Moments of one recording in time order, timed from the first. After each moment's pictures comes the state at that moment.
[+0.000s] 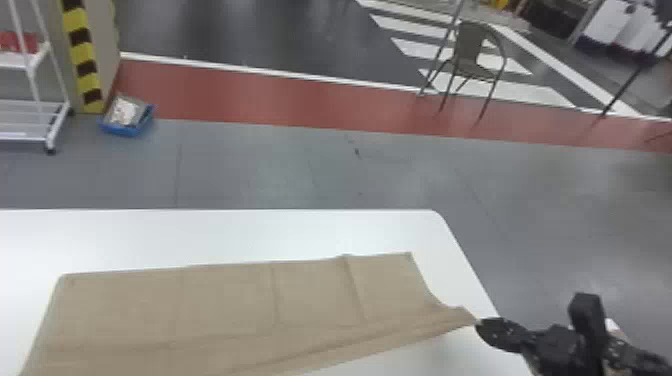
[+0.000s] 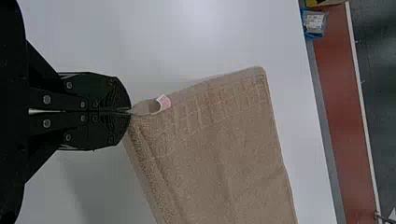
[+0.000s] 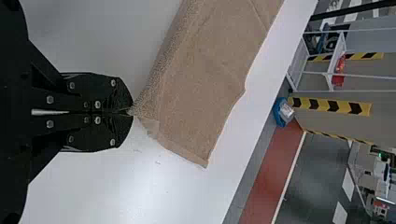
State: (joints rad) left arm 0.62 0.26 0.13 -2.28 -0.09 0.98 -0.42; right arm 0.27 -0.31 -0.75 -1.46 0.29 0.03 1.20
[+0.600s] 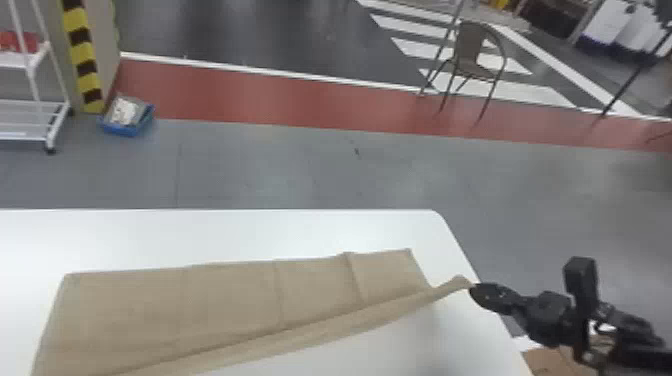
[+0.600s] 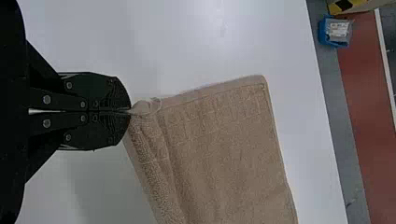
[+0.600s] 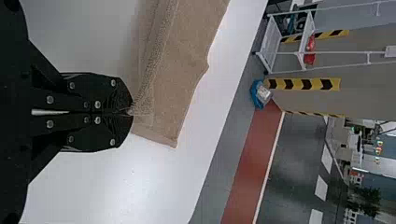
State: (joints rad) left arm 0.41 0.24 0.01 -2.28 -0.17 1.29 -0.39; right arm 0.12 -0.30 -0.75 -1.44 0.30 0.14 1.20
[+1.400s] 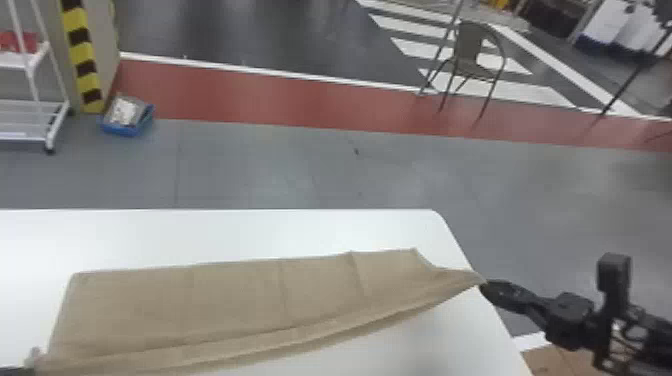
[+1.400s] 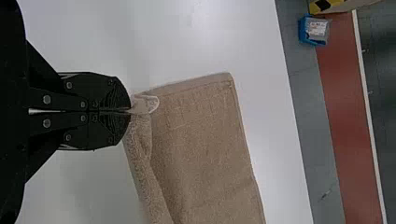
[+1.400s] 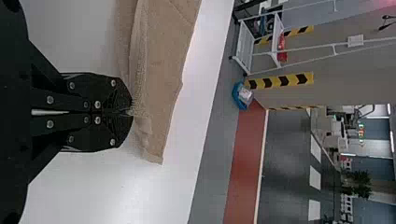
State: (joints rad) left arm 0.32 0.21 -0.03 -2.29 -0.16 1.31 -0.38; right arm 0.12 -0.21 -0.85 -1.65 0.29 0.36 1.34
